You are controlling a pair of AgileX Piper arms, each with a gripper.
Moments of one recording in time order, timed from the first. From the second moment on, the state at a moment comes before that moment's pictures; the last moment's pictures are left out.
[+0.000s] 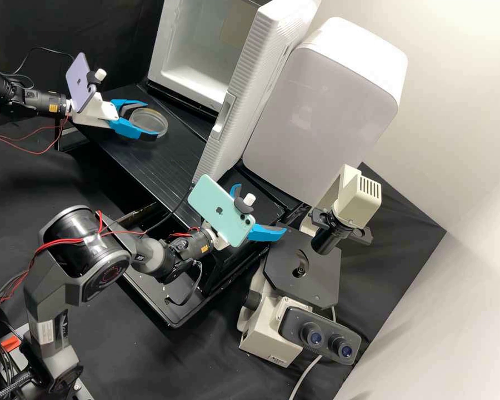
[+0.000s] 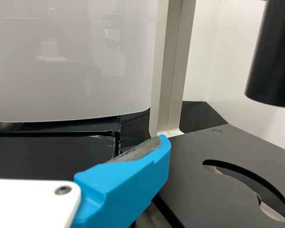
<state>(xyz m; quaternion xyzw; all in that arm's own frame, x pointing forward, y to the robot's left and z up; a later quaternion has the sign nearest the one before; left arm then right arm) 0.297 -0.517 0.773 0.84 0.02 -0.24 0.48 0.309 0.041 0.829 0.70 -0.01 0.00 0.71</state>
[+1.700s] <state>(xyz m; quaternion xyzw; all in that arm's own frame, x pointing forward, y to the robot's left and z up) 0.301 -0.525 0.757 0.82 0.02 -0.30 0.49 0.309 0.041 0.829 0.70 -0.01 0.00 0.71</state>
